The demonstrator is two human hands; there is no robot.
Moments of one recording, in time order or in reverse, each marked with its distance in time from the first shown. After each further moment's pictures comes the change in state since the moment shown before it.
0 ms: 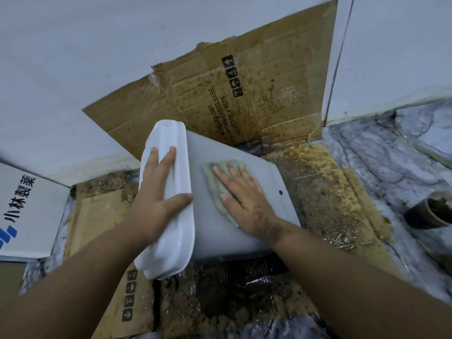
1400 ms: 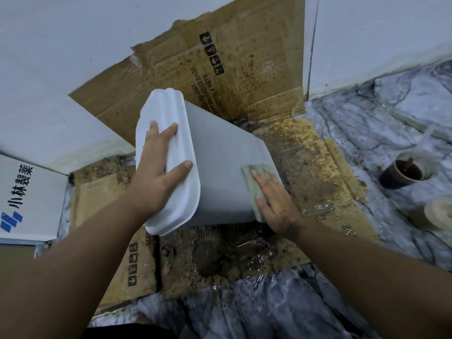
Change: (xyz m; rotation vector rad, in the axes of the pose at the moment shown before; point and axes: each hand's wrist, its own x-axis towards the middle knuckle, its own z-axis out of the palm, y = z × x) left_hand -0.018 0.029 0.017 0.118 -0.022 0.126; right_hand -0.110 0.073 -0.006 -0.023 0.093 0.141
